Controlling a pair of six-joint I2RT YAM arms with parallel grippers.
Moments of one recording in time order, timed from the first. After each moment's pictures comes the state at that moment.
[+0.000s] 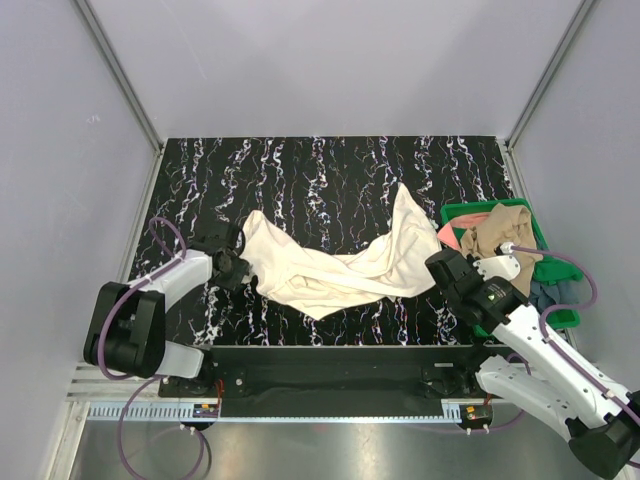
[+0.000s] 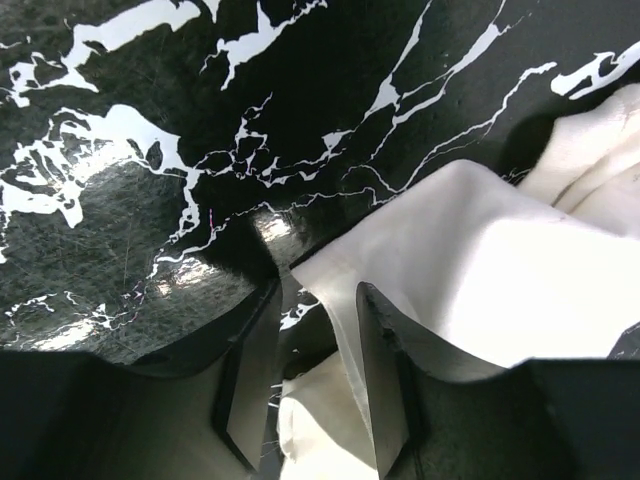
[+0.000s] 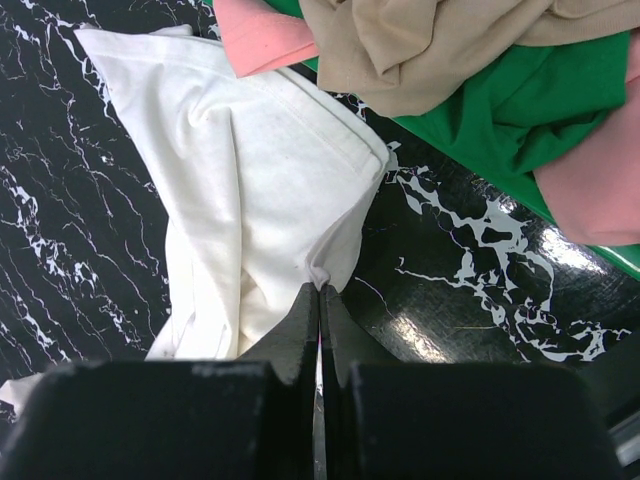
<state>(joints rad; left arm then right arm) -0.23 1.39 0.69 -0.57 -0.18 -1.43 0.63 0.79 0.73 -0.96 0.72 1.48</state>
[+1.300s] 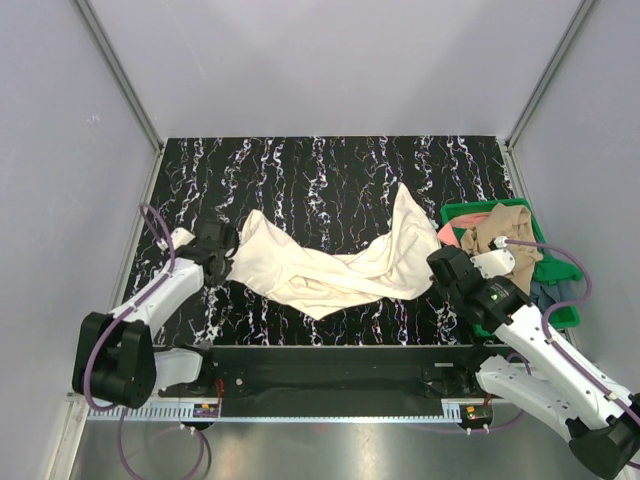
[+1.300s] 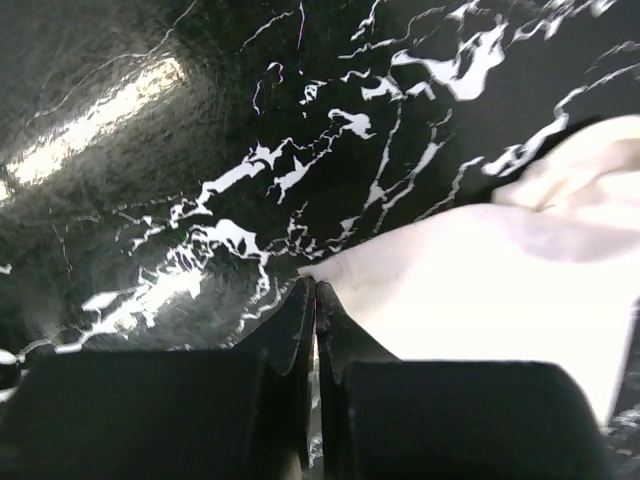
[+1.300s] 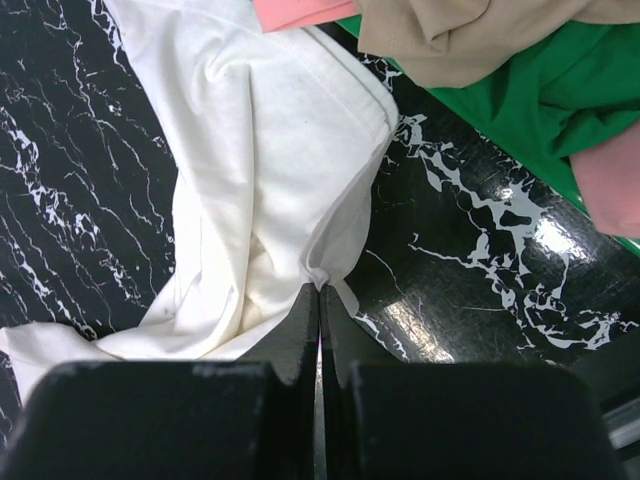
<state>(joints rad) -0.24 1.20 0.69 -0.64 -0.46 -1.23 0.63 0.78 0.75 -0.94 0.64 1.39</state>
